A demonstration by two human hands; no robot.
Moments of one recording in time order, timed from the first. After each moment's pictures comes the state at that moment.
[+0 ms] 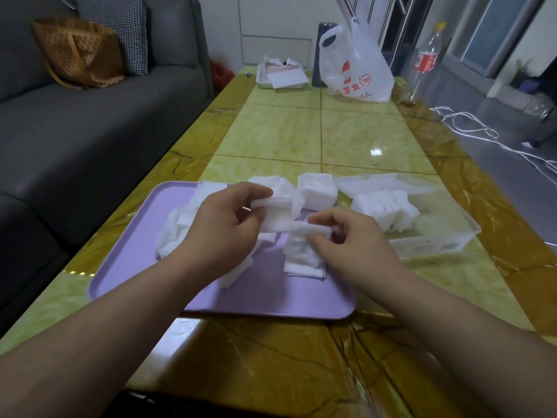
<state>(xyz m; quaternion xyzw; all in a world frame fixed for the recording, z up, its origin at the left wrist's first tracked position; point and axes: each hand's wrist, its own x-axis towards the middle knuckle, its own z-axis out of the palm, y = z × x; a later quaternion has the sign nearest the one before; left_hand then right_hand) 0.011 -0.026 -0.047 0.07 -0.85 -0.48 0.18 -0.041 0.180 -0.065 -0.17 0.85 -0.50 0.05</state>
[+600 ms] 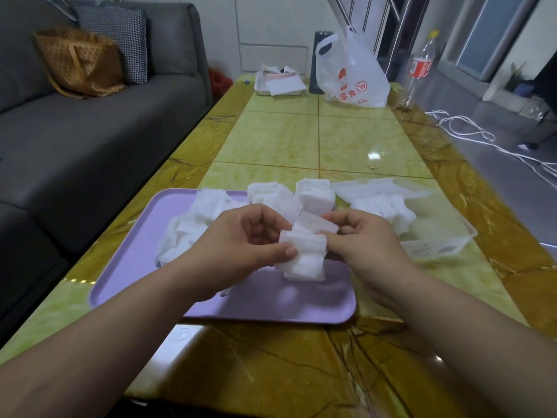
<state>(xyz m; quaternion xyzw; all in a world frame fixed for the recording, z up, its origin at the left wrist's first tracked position) 0.023 -0.017 -0.038 0.02 -0.76 -0.65 0.00 -0.044 0.181 -0.057 -0.04 0.70 -0.70 0.13</state>
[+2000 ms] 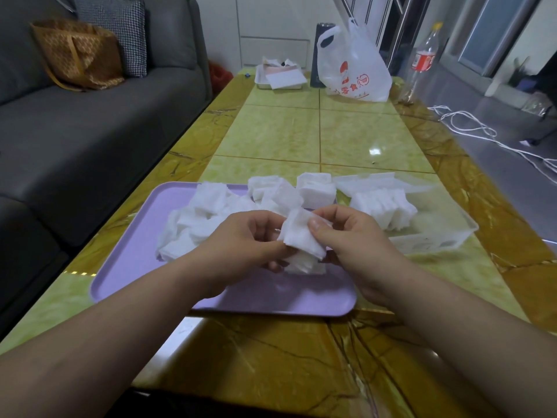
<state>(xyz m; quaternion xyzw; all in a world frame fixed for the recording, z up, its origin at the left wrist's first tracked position) 0.017 -0.016 -0.057 0.03 -0.75 -0.65 -0.06 -0.035 0.173 -0.059 -0.07 0.70 -0.69 0.18</state>
